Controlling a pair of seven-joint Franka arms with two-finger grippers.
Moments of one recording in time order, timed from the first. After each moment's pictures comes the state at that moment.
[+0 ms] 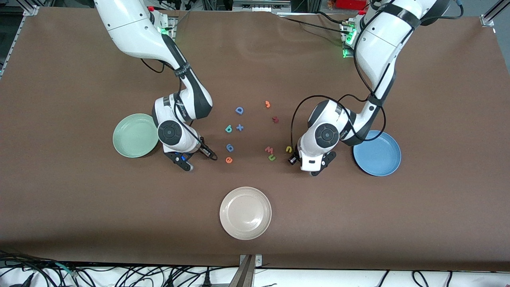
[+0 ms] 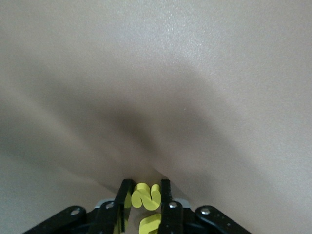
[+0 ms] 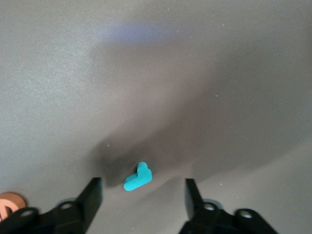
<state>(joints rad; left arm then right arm) -0.31 0.77 -0.22 -1.63 -0.02 2.33 -1.24 0.54 0.69 -0.08 -1.69 0.21 2.25 0.97</state>
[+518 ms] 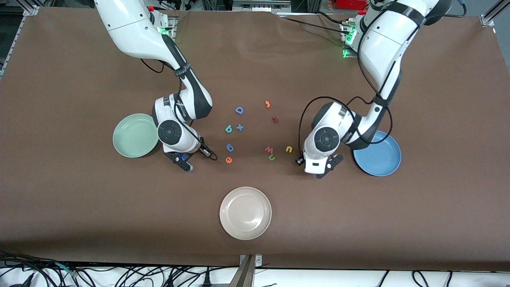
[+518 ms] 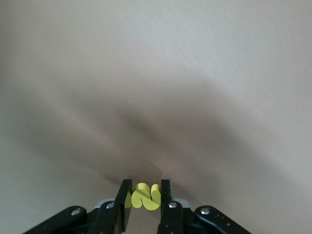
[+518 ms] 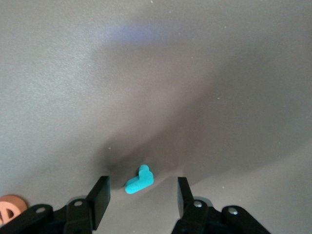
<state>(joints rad) -0.28 0.76 -0.20 -1.55 0.12 2.11 -1.21 0.54 0.69 -0.08 -1.70 0.21 2.27 0.97</state>
